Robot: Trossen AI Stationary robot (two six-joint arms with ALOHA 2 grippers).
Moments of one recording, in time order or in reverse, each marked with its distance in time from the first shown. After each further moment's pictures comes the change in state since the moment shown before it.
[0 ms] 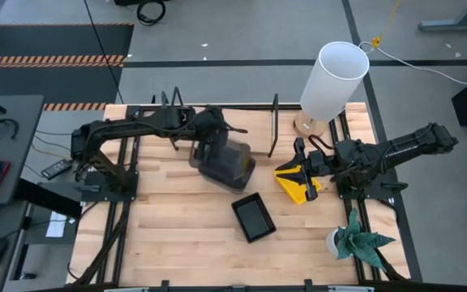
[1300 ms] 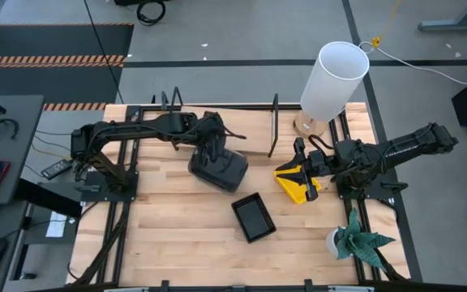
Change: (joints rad) left arm 0.001 0.000 -0.117 0.036 0.027 -0.026; right arm 0.000 0.000 0.000 0.003 -0.004 0.003
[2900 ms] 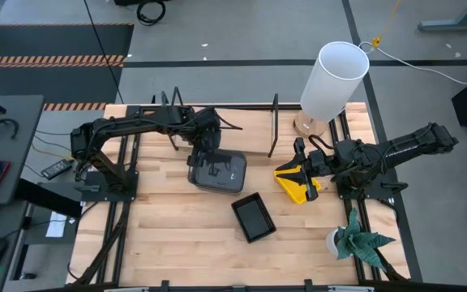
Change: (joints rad) left arm 0.085 0.000 0.000 -0.126 0.277 -0.147; right arm 0.000 0.000 0.000 0.004 -0.001 -0.001
